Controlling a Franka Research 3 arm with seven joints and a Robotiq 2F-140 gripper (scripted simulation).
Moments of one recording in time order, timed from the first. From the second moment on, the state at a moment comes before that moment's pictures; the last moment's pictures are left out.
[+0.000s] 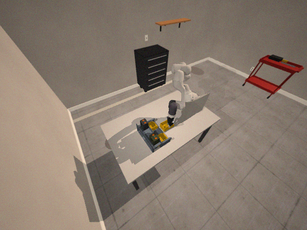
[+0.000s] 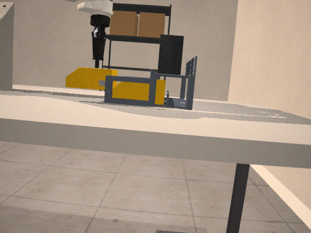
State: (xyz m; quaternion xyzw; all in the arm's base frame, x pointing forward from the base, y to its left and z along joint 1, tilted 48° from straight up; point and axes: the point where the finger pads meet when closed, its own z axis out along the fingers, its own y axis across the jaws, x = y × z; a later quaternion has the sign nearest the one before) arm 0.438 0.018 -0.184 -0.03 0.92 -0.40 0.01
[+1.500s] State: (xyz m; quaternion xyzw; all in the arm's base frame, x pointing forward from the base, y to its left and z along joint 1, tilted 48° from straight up) arm 0.440 0.016 -0.182 -0.03 0.91 -0.40 0.00
